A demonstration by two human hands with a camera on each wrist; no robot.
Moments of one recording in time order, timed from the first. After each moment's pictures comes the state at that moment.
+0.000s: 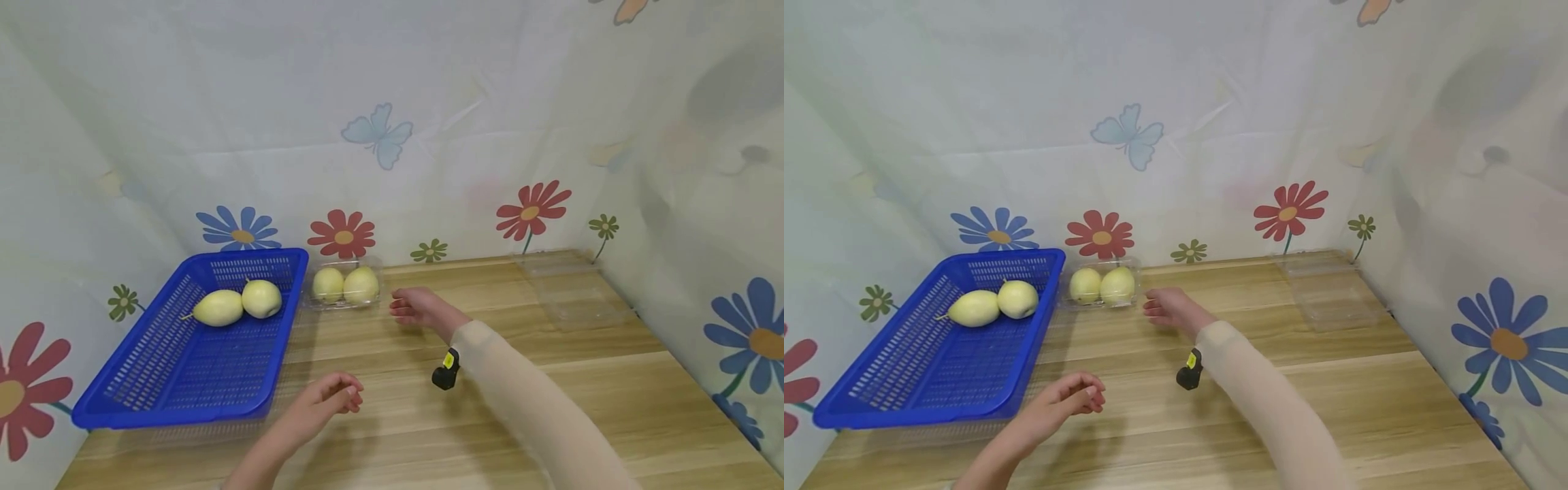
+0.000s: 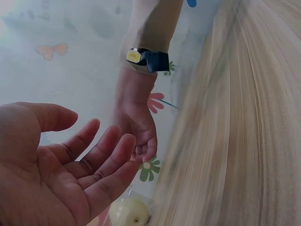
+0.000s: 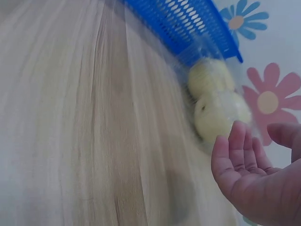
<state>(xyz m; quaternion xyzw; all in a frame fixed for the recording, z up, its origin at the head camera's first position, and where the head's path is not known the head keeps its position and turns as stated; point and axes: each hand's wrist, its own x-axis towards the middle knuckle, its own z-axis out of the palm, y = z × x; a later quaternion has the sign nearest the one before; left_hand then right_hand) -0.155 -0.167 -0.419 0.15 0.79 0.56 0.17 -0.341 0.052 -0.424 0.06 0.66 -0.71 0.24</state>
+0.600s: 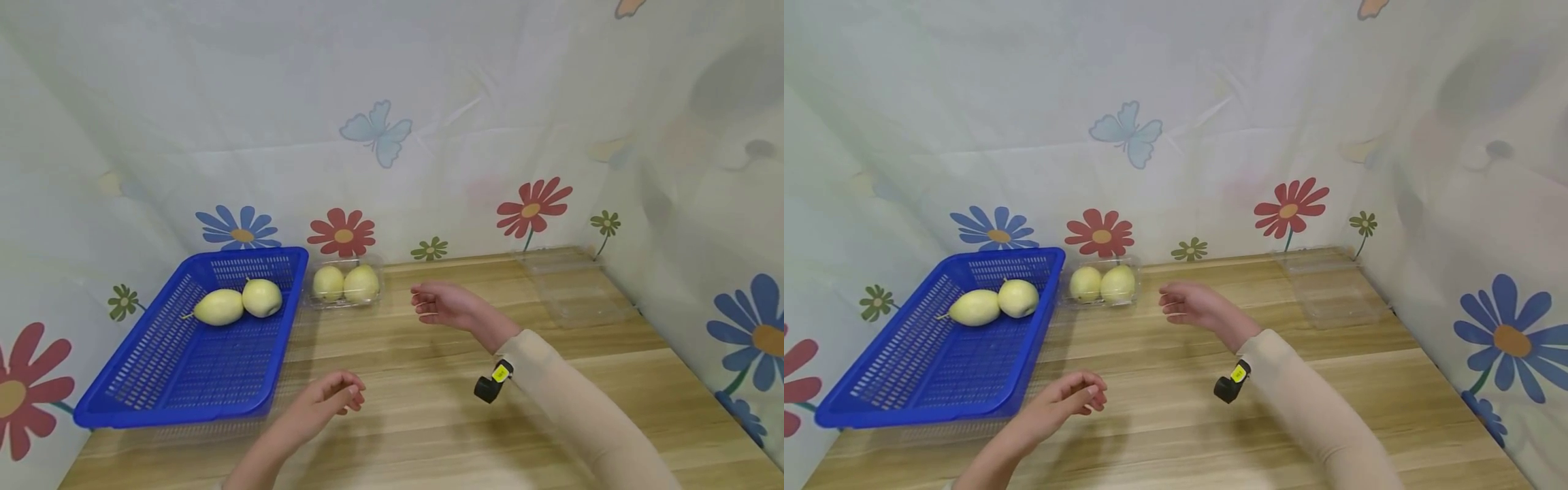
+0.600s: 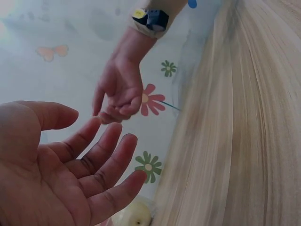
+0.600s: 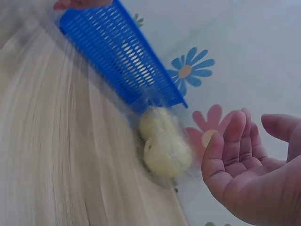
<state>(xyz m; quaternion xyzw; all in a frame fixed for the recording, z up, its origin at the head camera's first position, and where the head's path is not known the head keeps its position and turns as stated) -0.158 -0.168 -0.420 0.19 0.80 0.55 0.15 -0.299 0.111 -0.383 -0.09 0.62 -0.72 0.29</state>
